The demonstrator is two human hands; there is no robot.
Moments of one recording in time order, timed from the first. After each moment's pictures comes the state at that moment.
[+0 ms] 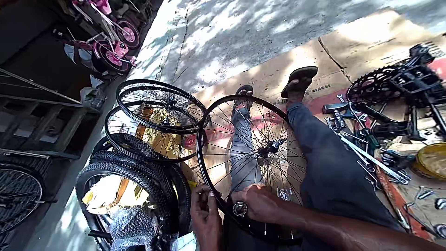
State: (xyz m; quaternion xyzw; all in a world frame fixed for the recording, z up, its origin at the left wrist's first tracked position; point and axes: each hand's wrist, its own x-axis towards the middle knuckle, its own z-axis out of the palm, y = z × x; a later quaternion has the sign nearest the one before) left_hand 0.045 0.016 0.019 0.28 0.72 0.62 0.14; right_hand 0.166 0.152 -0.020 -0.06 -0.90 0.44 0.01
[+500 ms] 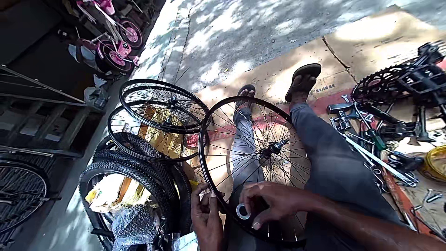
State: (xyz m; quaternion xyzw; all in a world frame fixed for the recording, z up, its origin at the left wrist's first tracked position) left_hand 0.043 0.012 0.021 0.27 0.71 0.63 0.16; right_hand 0.177 0.187 -0.024 0.04 -0.80 0.60 0.00
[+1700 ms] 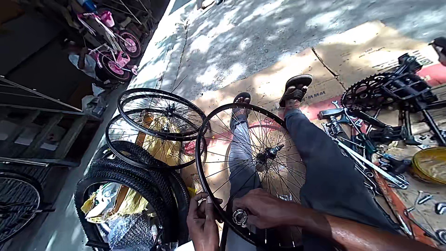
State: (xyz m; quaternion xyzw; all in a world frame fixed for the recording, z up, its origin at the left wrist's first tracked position) left_hand 0.043 0.015 0.027 0.29 0.73 0.60 0.16; right_hand 0.171 0.168 -0.027 0.02 -0.88 0.48 0.02
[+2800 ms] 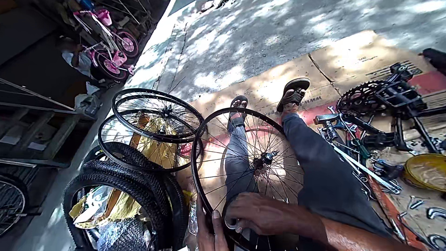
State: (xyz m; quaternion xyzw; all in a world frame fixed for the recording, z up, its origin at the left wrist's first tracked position) left_hand 0.073 0.004 0.011 0.33 0.84 0.43 0.03; right_hand 0.170 0.171 -0.022 0.12 -0.89 0.41 0.13
